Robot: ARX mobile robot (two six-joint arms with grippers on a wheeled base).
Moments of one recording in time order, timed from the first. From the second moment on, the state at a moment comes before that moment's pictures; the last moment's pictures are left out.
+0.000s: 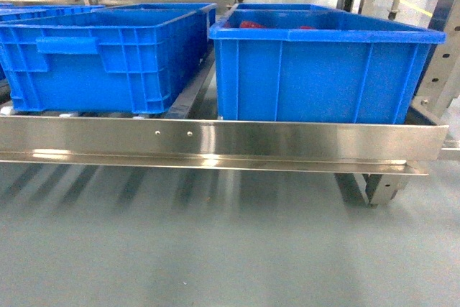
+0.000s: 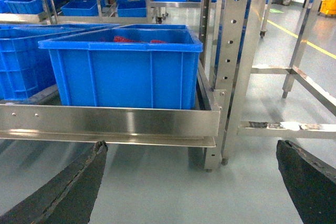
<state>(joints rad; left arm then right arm) -0.36 0.27 0.22 0.16 -0.47 0.08 0.00 0.01 0.01 -0.01 0.00 0.00</state>
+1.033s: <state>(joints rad) -0.36 0.27 0.22 0.16 -0.47 0.08 0.00 0.01 0.01 0.00 0.00 0.00</state>
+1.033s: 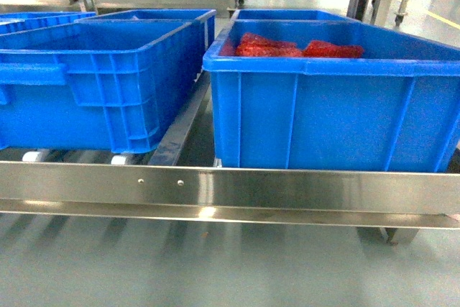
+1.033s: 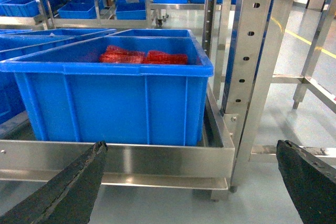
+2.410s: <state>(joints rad) -0.36 0.27 0.22 0.16 -0.47 0.08 0.00 0.01 0.01 0.00 0.00 0.00</state>
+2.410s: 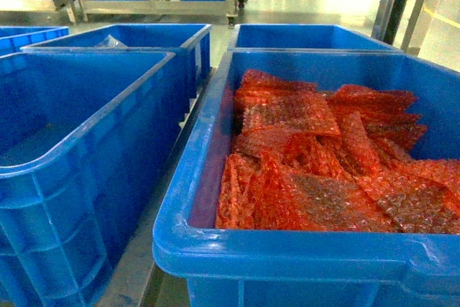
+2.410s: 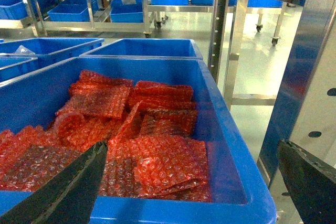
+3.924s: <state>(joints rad) -0.37 0.27 0.23 0.13 -0.48 0.07 0.00 0.01 0.01 0.00 0.00 0.00</state>
